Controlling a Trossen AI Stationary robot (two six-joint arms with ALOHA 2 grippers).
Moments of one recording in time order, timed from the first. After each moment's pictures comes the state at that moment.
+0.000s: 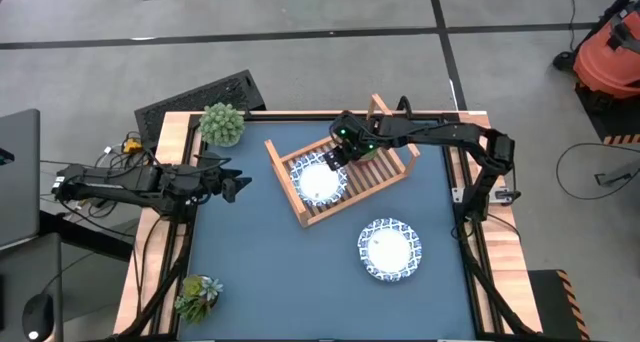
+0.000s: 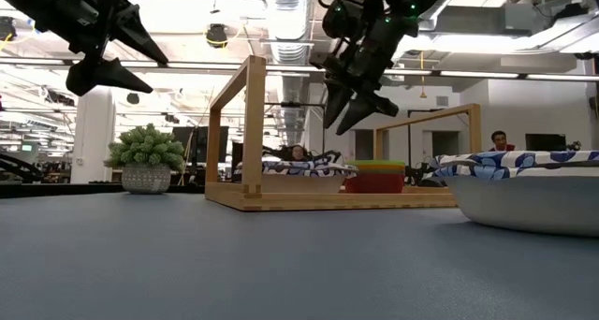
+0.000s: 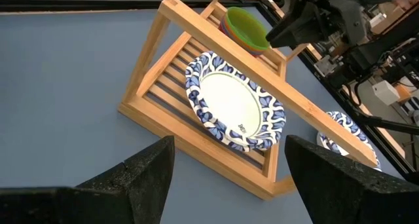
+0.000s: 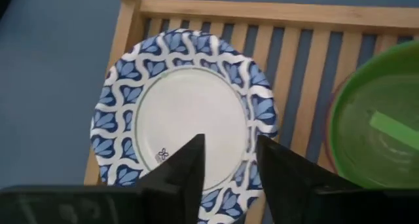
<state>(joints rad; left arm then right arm) -0.06 0.48 0.48 -0.46 -0.48 -0.88 -0.34 1.76 1.39 -0.62 -0.03 0.63</state>
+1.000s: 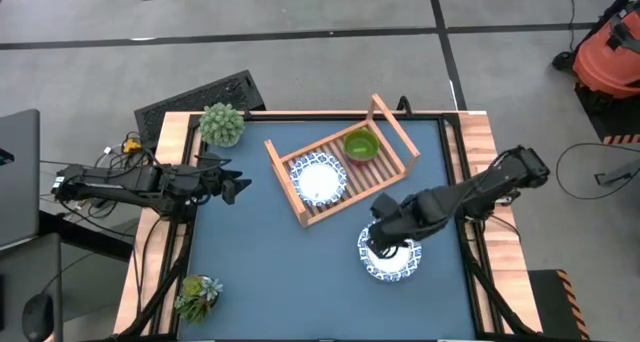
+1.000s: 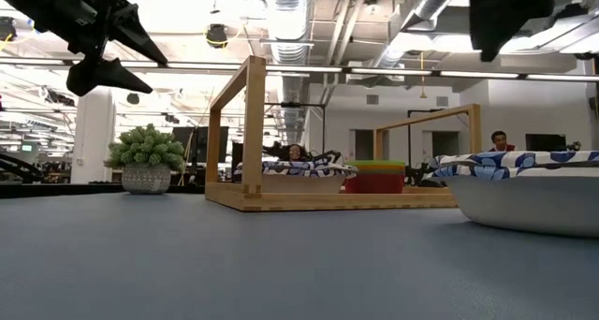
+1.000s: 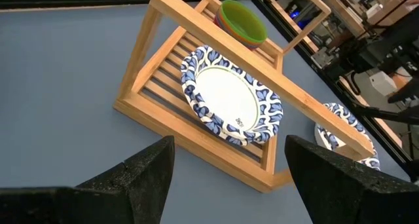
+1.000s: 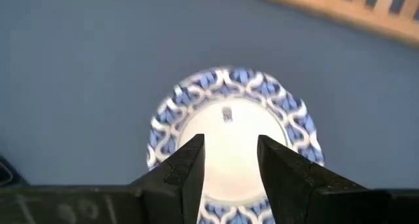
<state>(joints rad) -0.06 0.48 0.48 -0.46 -0.45 -0.86 0.40 1.54 1.39 -1.21 0.21 1.16</state>
